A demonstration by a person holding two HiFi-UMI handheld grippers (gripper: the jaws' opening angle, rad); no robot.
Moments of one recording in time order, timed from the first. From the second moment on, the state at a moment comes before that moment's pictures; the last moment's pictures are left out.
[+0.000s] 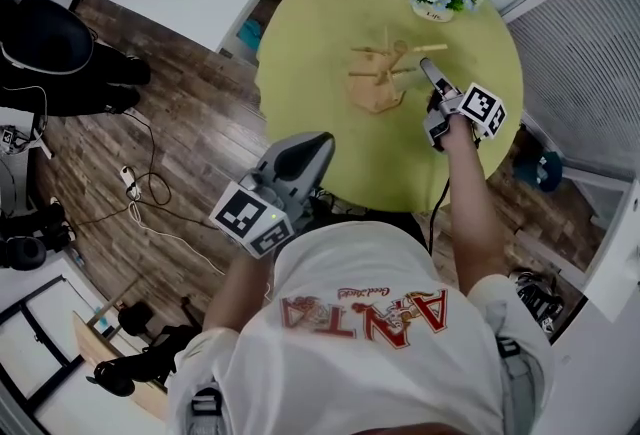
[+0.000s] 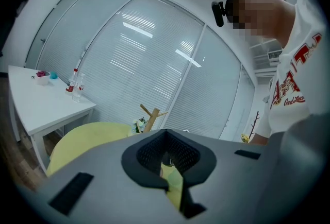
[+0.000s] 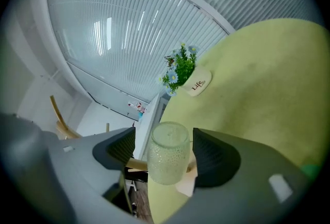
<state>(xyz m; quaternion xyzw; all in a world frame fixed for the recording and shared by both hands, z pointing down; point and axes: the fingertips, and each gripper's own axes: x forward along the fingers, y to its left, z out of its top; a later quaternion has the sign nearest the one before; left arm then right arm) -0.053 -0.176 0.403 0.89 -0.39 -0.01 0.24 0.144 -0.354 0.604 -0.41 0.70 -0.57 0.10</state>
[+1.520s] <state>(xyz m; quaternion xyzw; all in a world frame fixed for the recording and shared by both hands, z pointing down) -0.018 -0.176 0.321 0.94 -0.33 -0.03 0.11 0.161 -0.169 0.330 -0.54 0.84 -0.06 -0.03</state>
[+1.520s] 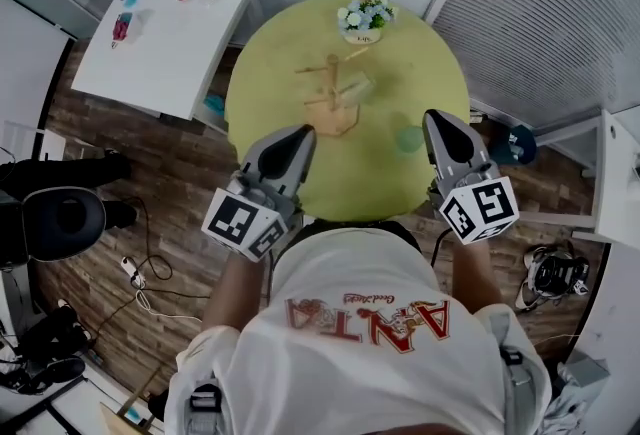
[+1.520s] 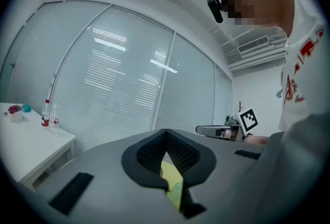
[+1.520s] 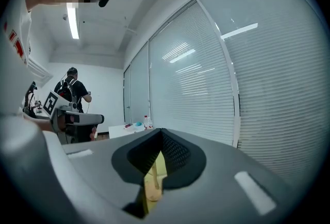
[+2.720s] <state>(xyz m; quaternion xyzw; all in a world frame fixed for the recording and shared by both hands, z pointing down) 0.015 -0.175 0.347 0.92 -0.36 0.02 0.14 0.234 -0.203 0.600 -0.48 0.77 -0.23 -0.36</state>
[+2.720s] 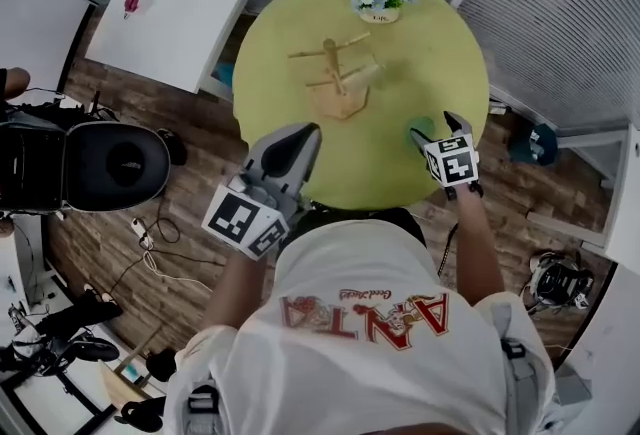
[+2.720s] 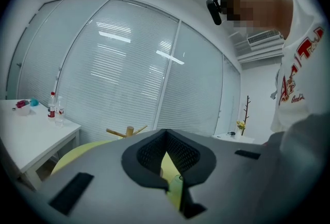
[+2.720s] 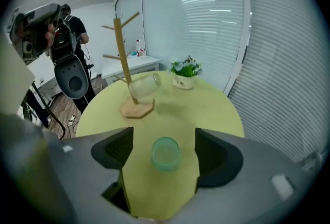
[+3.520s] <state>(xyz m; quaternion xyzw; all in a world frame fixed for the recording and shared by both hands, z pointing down) -0.010 -0.166 0.351 0.90 -0.40 0.02 0.14 0.236 -0.212 0.712 -0.45 0.73 -0.31 -0.40</state>
